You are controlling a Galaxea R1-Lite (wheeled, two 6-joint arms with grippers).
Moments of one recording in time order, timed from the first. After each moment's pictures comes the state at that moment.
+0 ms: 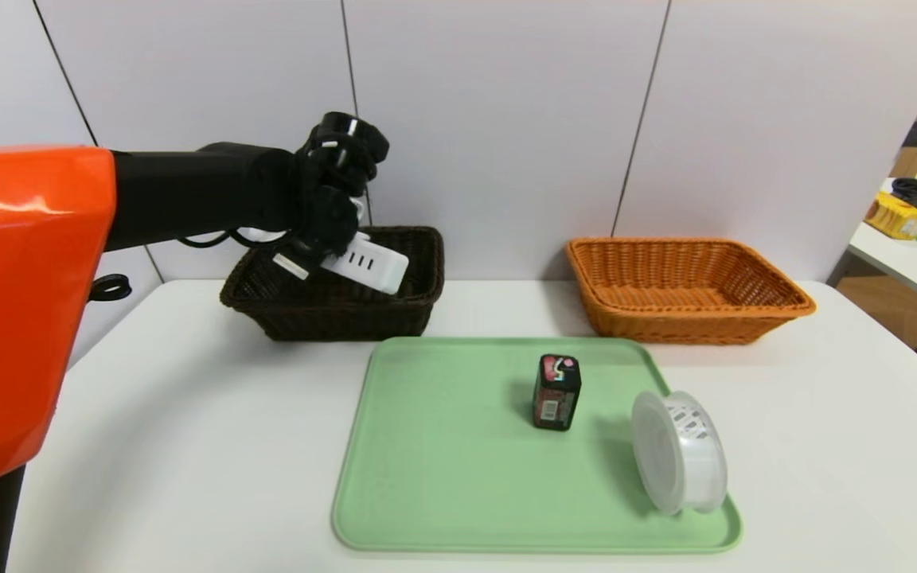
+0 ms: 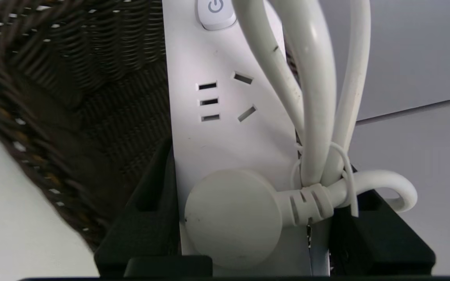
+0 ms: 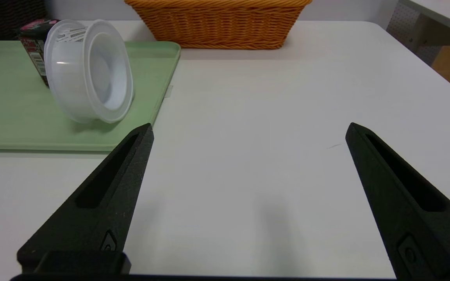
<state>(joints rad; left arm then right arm) -0.44 2.17 -1.98 0.44 0.75 -1.30 0.00 0.00 0.00 0.00 0.00 -0.01</state>
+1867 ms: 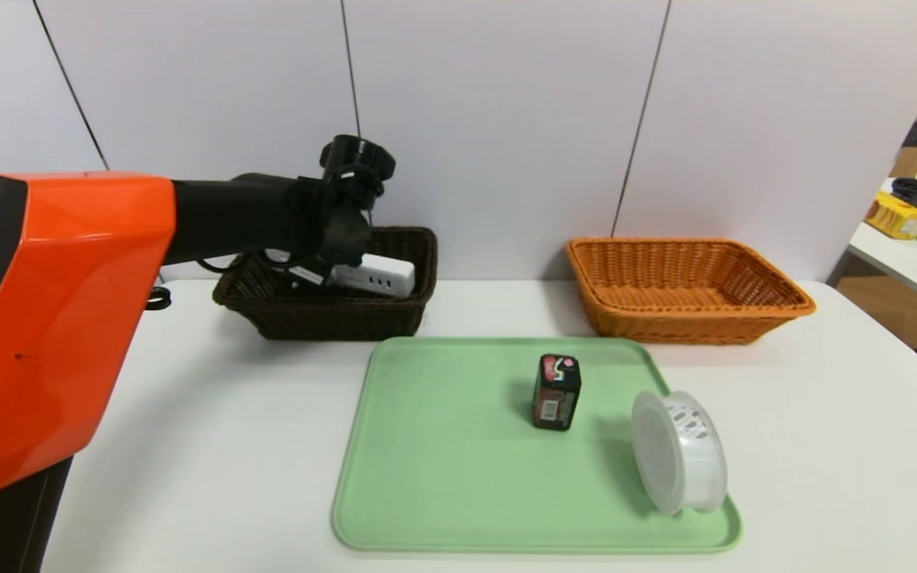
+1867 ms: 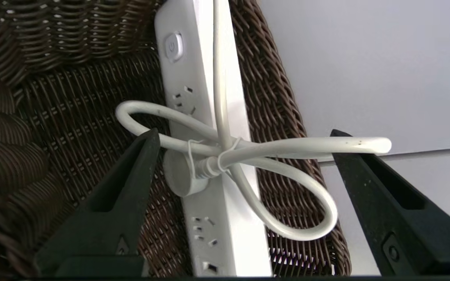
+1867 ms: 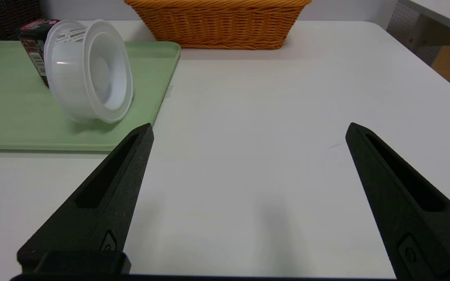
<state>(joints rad) -0.42 2.24 -1.98 0.33 0.81 -1.40 0.00 0.00 0.00 0.00 0.00 -0.01</state>
